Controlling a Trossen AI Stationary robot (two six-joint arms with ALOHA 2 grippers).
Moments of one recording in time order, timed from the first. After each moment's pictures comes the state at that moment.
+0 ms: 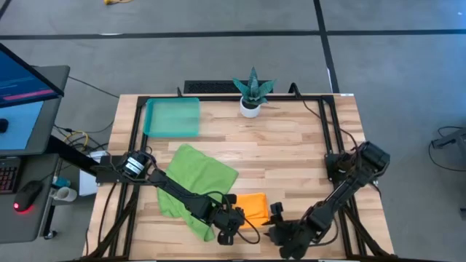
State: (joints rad) left arm -0.50 2.15 1.42 -0.30 -0.19 -0.41; right arm 0.86 1.85 1.06 -0.20 0.55 0.33
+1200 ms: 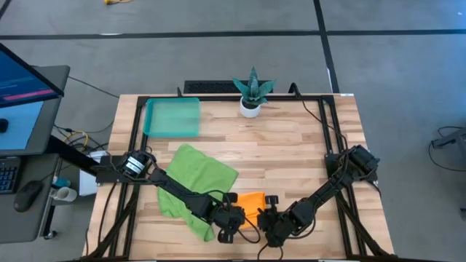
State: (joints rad) left arm -0.50 2.15 1.42 -0.30 -0.20 -0.35; right arm 0.72 1.99 1.13 -0.40 0.32 0.55
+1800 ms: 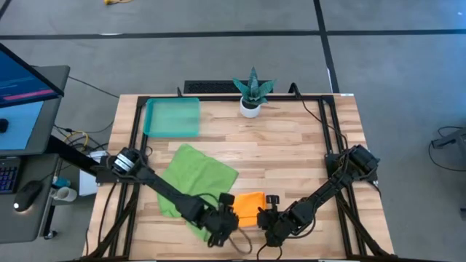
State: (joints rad) left arm -0.56 2.04 1.41 -0.36 -0.32 -0.18; right arm 0.72 1.99 1.13 -0.41 0.31 0.63
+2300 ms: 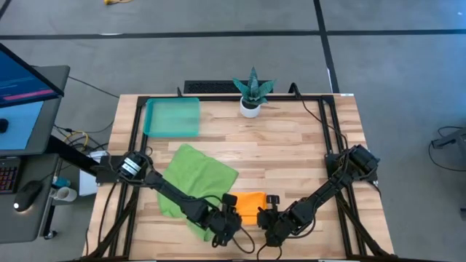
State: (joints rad) left arm -0.55 2.12 1.42 -0.30 -0.33 -0.18; right arm 0.72 1.99 1.13 -0.40 0.31 0.64
